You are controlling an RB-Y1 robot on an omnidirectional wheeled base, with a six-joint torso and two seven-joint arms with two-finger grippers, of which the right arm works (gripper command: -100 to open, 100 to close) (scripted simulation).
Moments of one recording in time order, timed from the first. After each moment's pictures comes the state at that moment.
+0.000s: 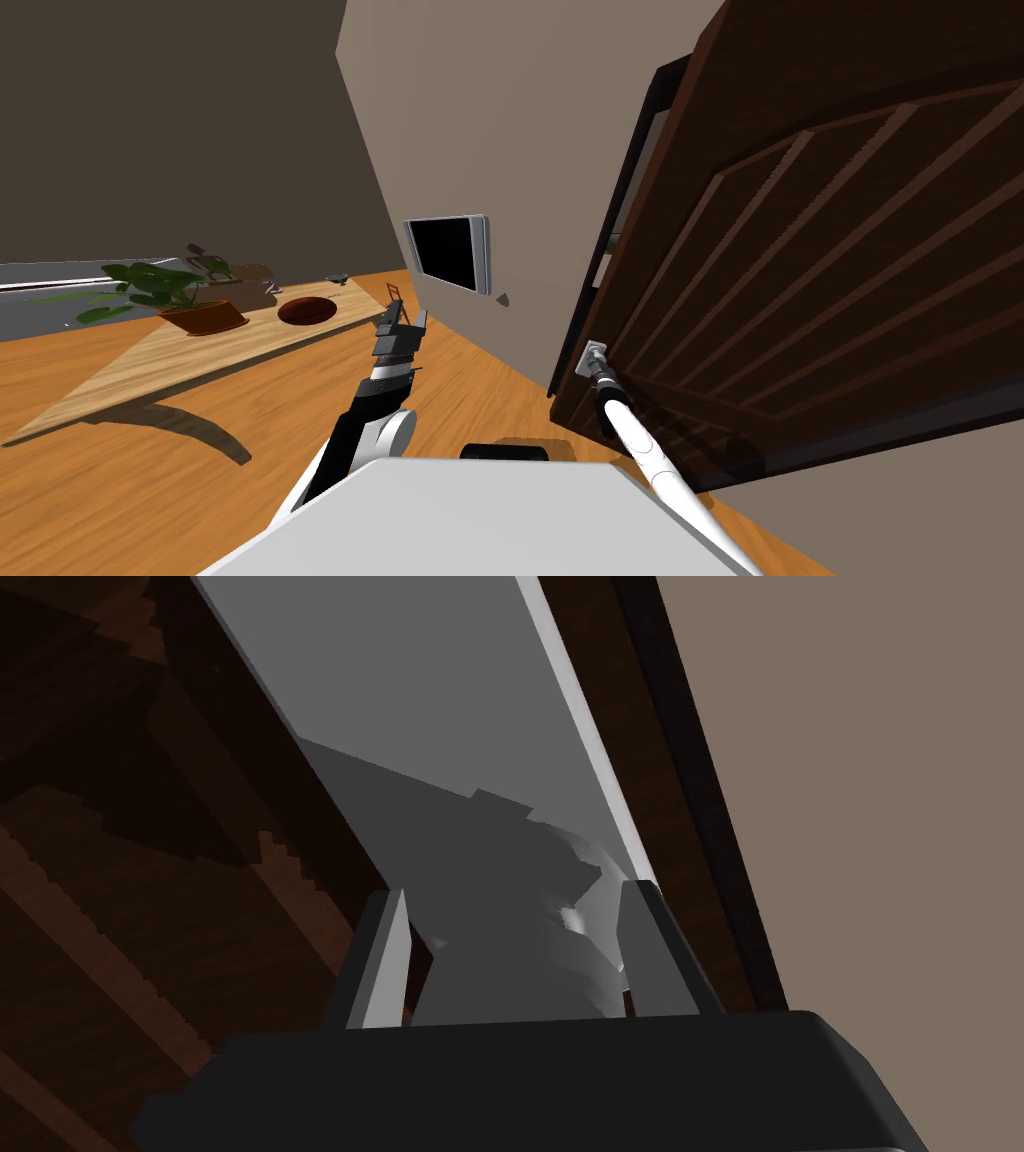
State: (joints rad) arm 0.13 -0.43 0.07 -1.33 1.70 0.33 -1.09
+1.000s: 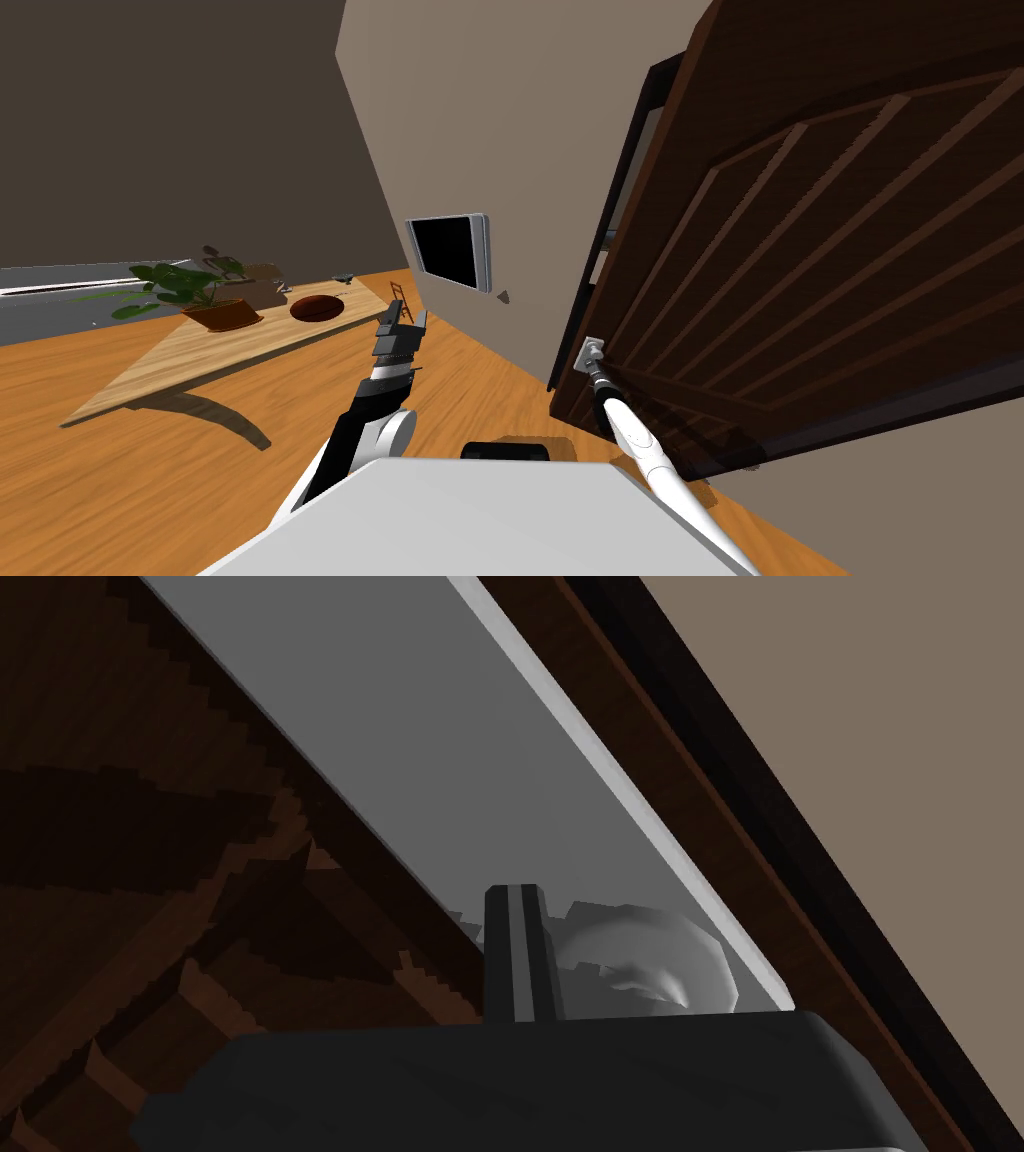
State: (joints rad) arm 0.11 -0.42 0.07 -1.29 1.52 0.26 -1.17
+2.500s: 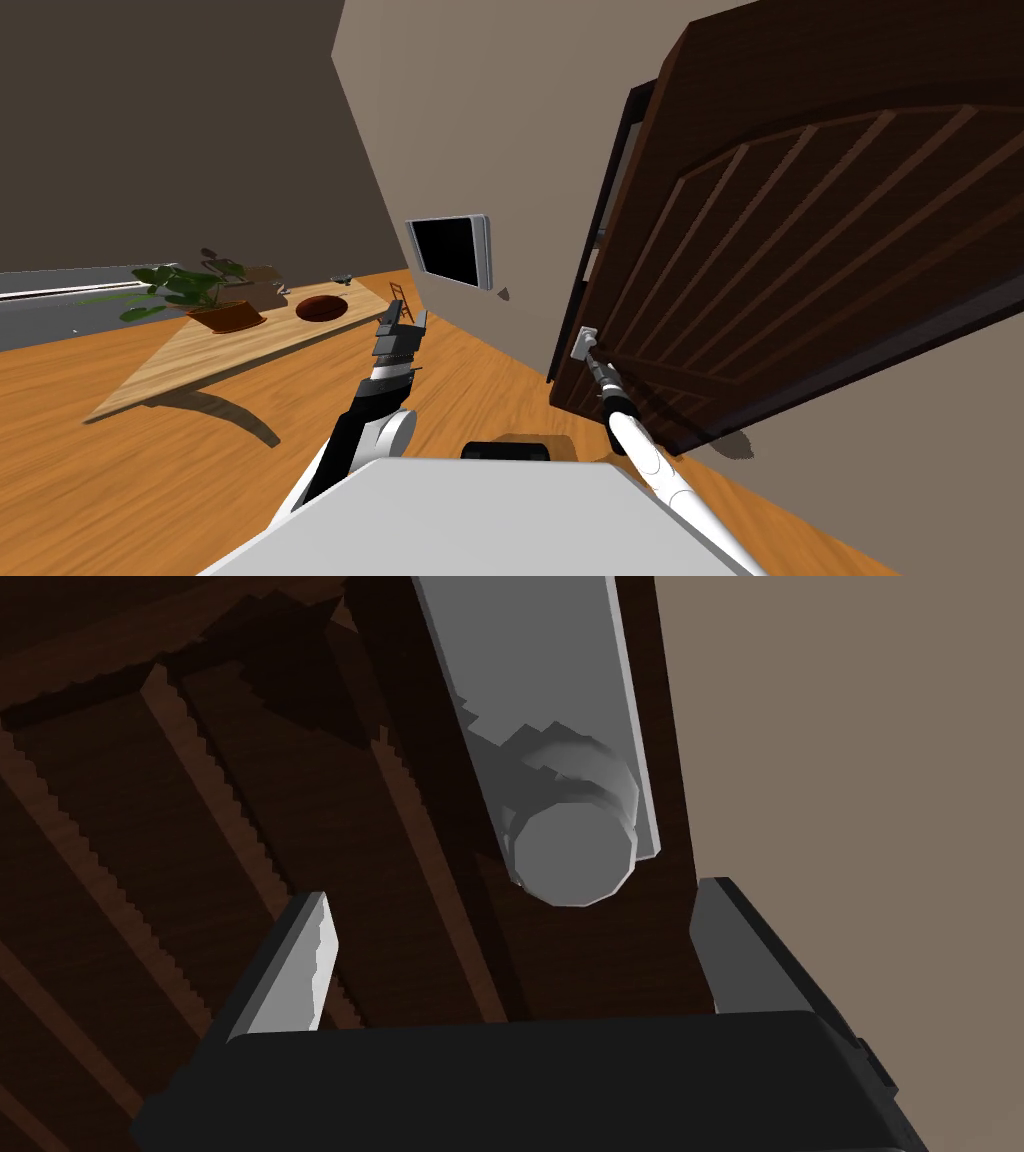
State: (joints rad) arm 0.19 -0.50 0.13 -1.36 1.89 0.41 -1.16
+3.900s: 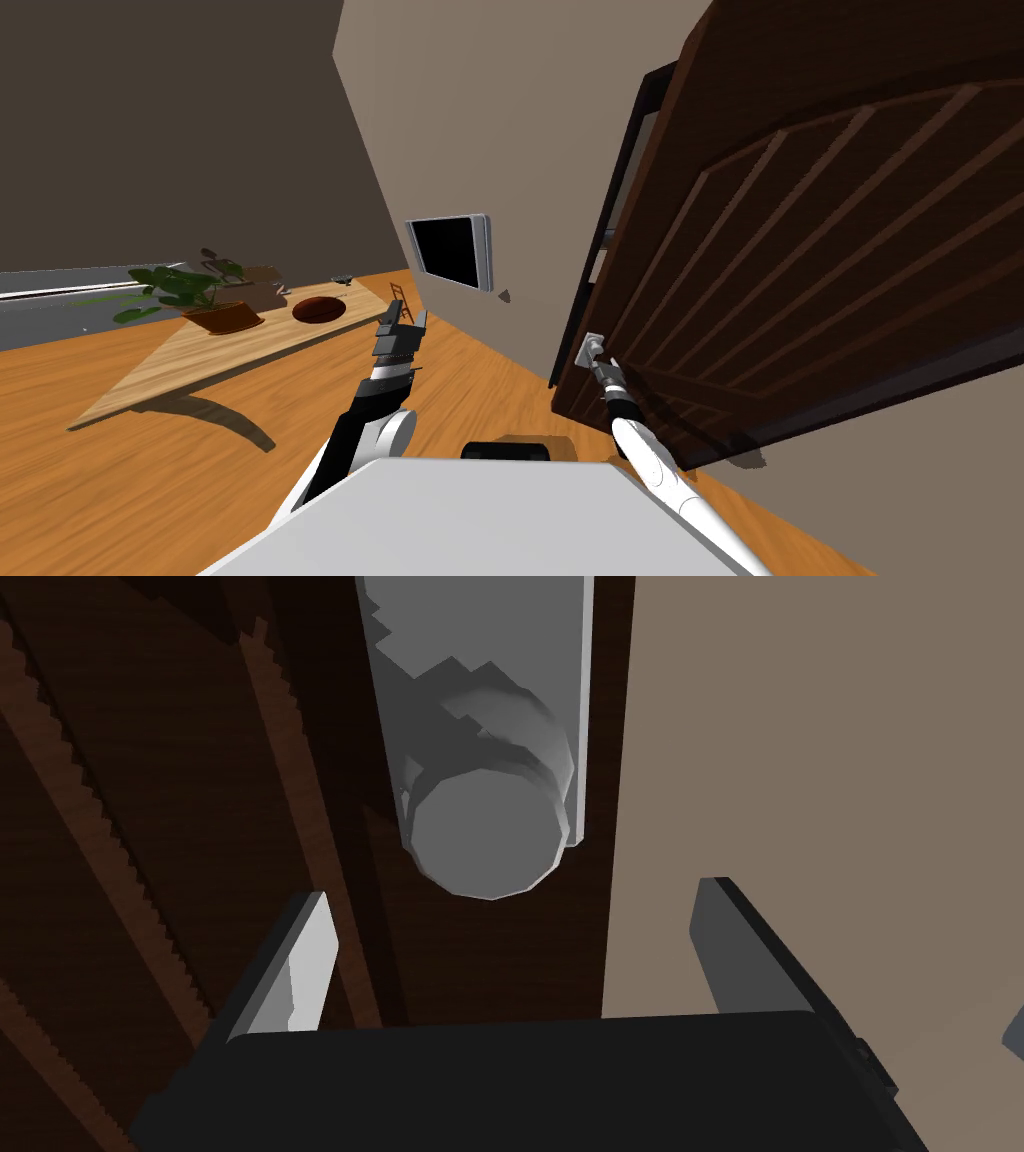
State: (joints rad) arm 0.21 -0.53 0.16 -1.37 2.08 0.50 -1.13
